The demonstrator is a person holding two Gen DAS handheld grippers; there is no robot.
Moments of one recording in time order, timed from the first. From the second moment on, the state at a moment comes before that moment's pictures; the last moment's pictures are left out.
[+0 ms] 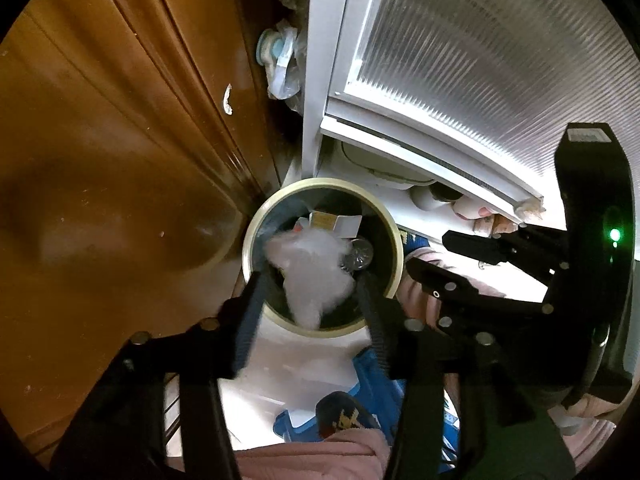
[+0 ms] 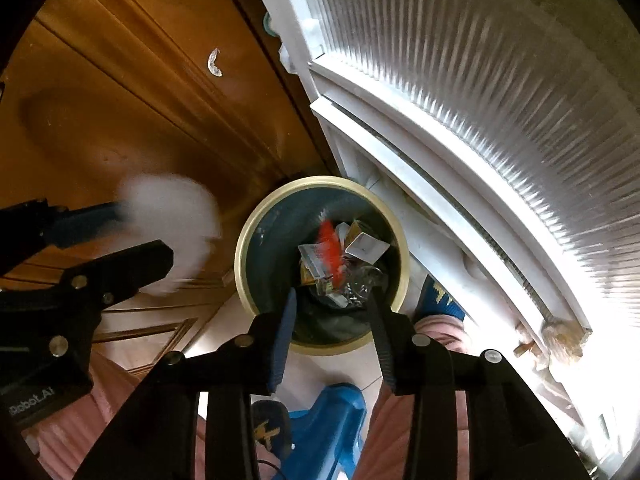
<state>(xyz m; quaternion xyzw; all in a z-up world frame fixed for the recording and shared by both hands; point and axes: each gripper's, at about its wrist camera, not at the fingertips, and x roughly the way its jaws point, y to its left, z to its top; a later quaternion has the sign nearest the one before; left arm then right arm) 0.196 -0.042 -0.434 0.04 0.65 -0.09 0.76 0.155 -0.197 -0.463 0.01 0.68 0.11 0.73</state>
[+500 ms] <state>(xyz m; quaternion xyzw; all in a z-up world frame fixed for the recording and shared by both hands) 0.175 -0.047 -0.401 0.04 0.63 -0.09 0.77 0.125 -0.209 -0.436 0.04 0.68 0.09 0.73</state>
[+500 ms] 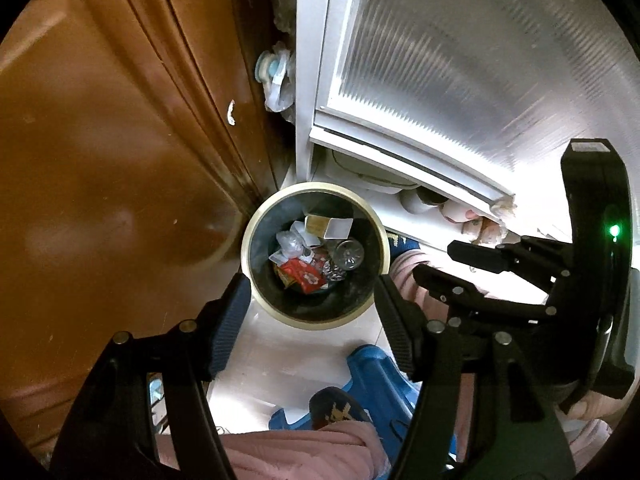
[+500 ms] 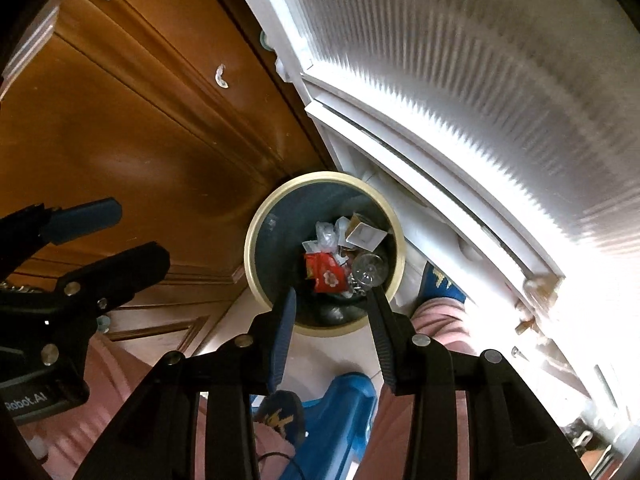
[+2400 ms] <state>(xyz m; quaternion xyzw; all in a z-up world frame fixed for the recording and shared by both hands) 0.280 -0.079 -0.001 0.06 0.44 -0.13 0.89 0.247 -0.277 0.038 -0.04 0.41 0.10 0.90</state>
